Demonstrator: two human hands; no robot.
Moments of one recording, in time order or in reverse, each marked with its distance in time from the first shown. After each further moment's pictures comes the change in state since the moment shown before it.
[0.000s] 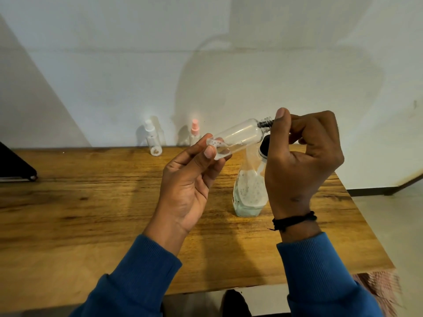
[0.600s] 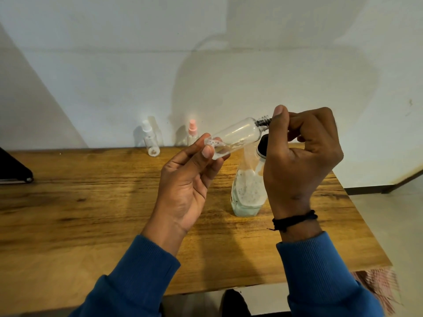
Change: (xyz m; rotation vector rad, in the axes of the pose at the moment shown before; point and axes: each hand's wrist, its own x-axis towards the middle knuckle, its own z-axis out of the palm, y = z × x) left_hand 0.002 -0.001 -0.002 -0.003 -0.007 -0.009; right_hand 0.002 -0.003 0.000 0.009 -0.007 0.015
